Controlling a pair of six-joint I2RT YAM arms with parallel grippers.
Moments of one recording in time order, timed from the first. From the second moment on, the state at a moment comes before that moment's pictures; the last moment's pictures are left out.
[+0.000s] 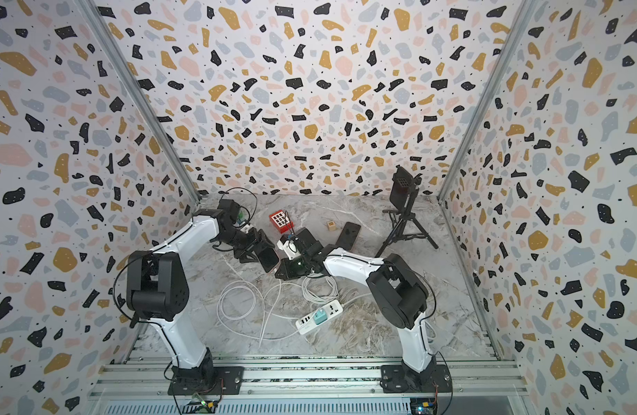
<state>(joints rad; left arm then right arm) -0.10 1.85 1.46 -0.99 0.61 -0.52 0.83 1.97 1.40 -0.23 -0.55 0.51</state>
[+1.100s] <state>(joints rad) -0.07 1.84 1.43 -0.95 0.60 -0.50 0.82 2.06 1.44 -0.18 -0.55 0.48</state>
